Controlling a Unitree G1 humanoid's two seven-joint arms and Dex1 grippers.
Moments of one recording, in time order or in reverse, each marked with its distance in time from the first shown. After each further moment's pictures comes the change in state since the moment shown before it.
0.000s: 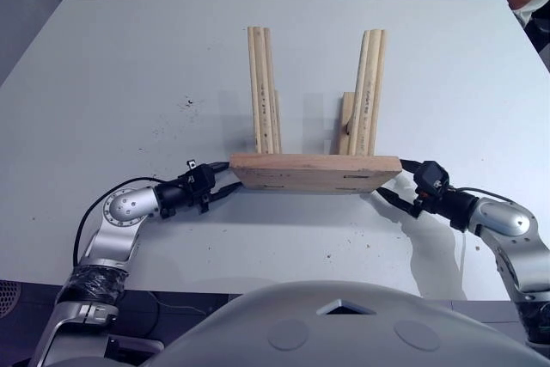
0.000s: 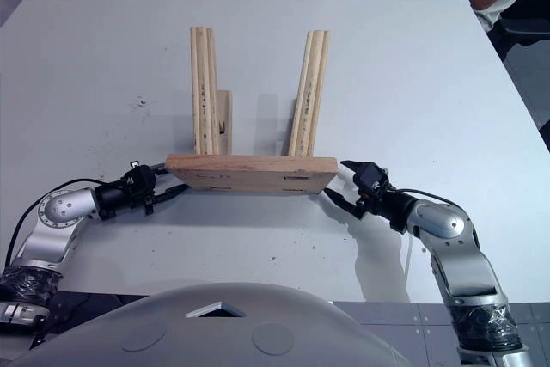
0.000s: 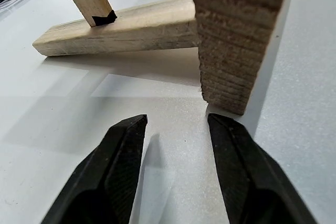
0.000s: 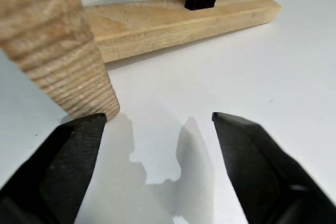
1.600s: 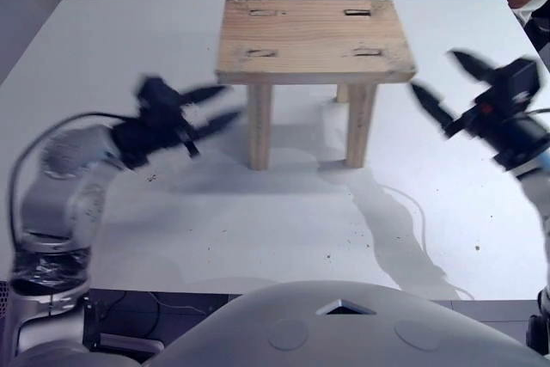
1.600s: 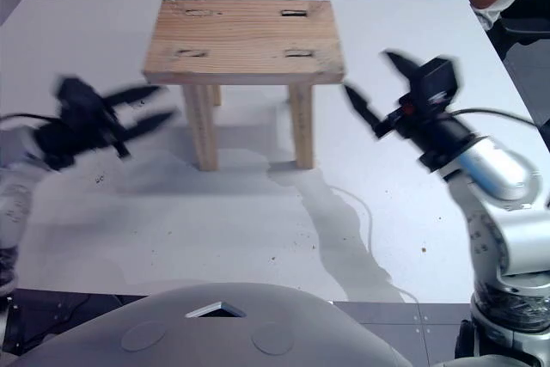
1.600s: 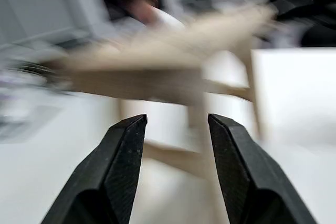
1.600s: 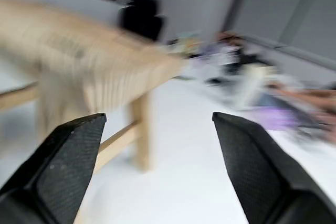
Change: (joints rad) left arm -0.077 0.084 0.145 -0.504 -0.420 0.553 -0.009; right arm -0.191 -0.025 -0.181 -0.431 0.370 0.351 -0.245
